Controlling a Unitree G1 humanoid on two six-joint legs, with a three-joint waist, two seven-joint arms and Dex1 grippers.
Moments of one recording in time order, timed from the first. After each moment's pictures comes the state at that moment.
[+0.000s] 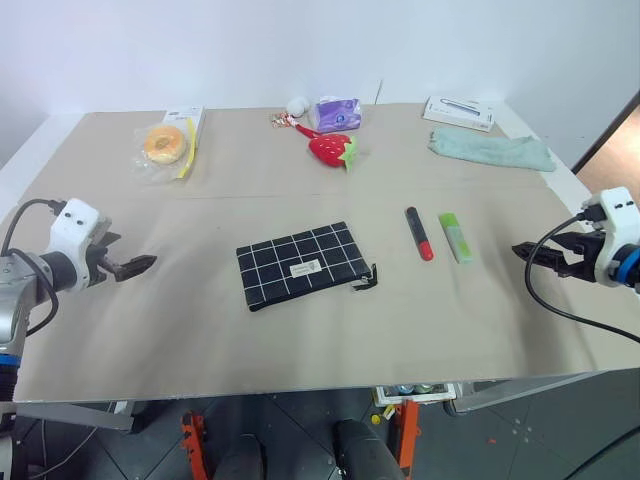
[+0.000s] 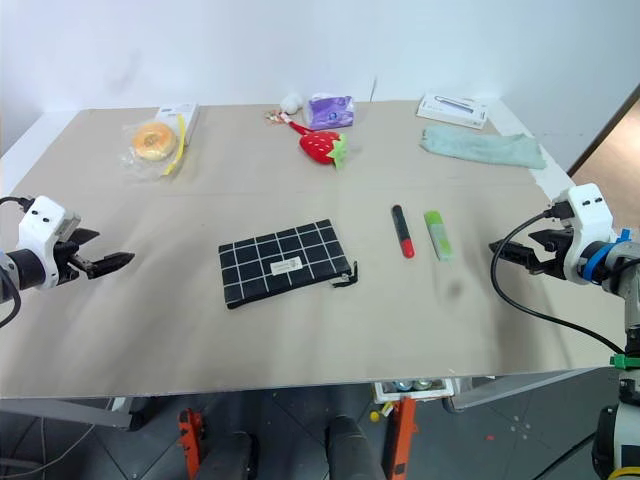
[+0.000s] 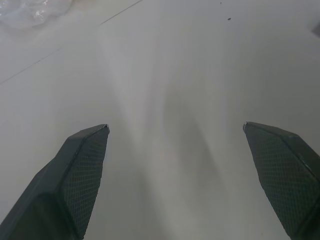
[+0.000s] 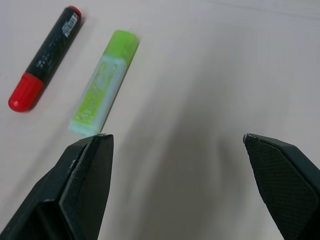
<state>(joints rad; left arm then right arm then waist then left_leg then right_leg) -0.39 0.92 0.21 0.23 -0.28 0.50 -0.84 -0.57 -1.03 -0.21 0.49 0.30 0.68 0.91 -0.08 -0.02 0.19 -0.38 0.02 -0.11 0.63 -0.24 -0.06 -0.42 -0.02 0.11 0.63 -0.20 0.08</state>
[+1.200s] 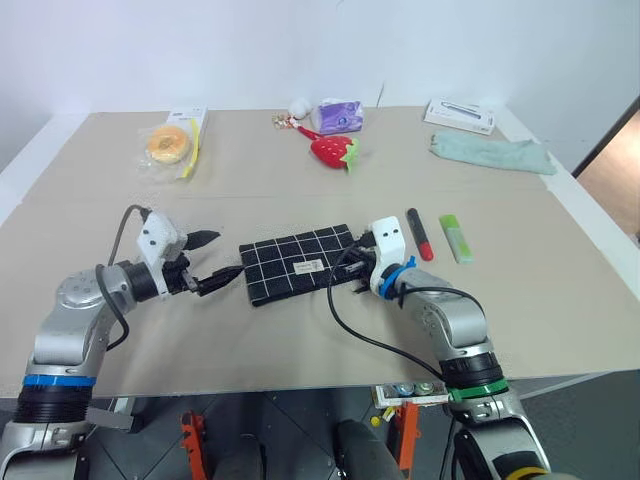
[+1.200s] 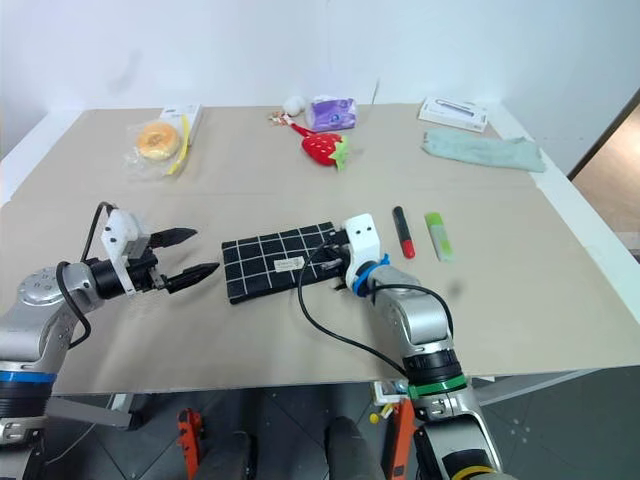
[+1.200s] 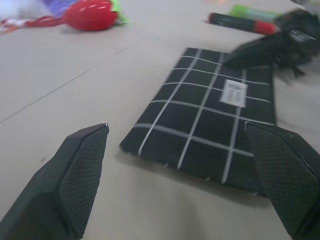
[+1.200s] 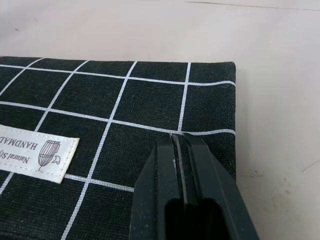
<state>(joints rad) -0.33 0.66 0.10 0.02 -0.37 0.23 -0.98 -0.54 -0.22 0.09 0.04 0.24 0.71 0.30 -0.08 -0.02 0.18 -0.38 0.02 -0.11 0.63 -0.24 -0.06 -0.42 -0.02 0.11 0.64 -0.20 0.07</state>
